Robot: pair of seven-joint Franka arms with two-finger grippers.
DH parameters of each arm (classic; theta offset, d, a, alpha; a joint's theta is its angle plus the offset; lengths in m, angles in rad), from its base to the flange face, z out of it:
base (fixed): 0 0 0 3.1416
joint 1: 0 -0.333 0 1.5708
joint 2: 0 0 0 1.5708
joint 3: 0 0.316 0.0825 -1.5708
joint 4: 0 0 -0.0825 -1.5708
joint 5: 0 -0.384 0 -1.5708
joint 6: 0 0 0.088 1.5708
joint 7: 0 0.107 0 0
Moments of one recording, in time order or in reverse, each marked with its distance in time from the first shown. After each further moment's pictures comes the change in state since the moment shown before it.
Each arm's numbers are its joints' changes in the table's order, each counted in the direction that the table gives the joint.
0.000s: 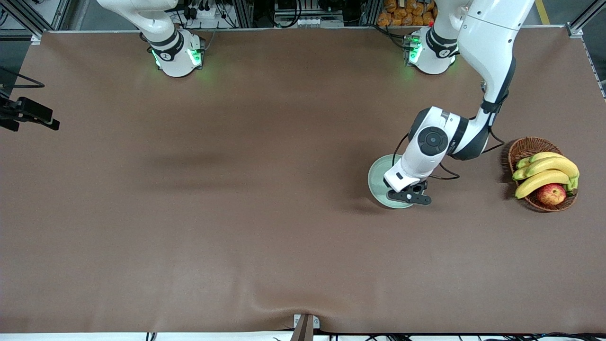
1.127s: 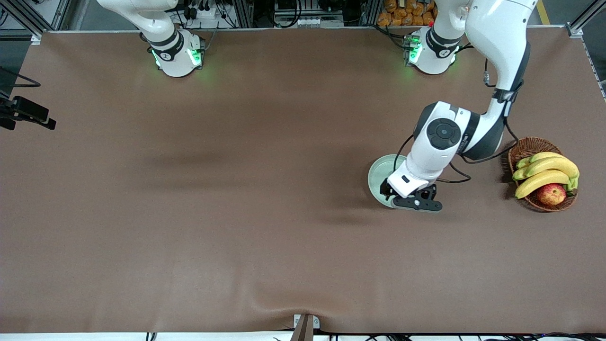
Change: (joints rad) left arm -0.018 -0.034 -0.014 -0.177 0.000 -0.096 -0.045; right arm 0.005 -0.003 -0.007 0.000 0.000 -0.001 0.003
